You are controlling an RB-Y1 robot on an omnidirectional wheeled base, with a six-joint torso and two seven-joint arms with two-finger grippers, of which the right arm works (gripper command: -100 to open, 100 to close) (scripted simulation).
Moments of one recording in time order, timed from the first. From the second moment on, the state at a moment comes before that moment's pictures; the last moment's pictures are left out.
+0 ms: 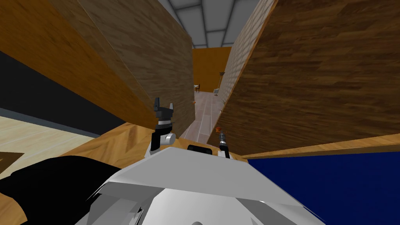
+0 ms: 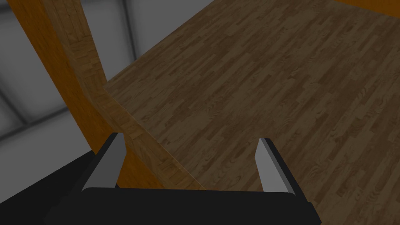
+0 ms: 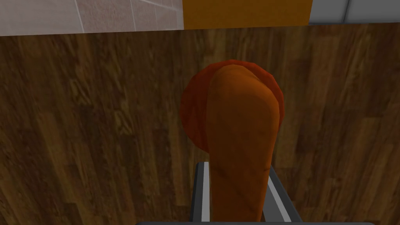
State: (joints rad) arm 0.11 -0.04 -0.04 -0.95 -0.05 -0.71 0.01
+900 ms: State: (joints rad) arm 0.09 -0.06 -0.13 -0.91 -0.09 -0.73 0.03
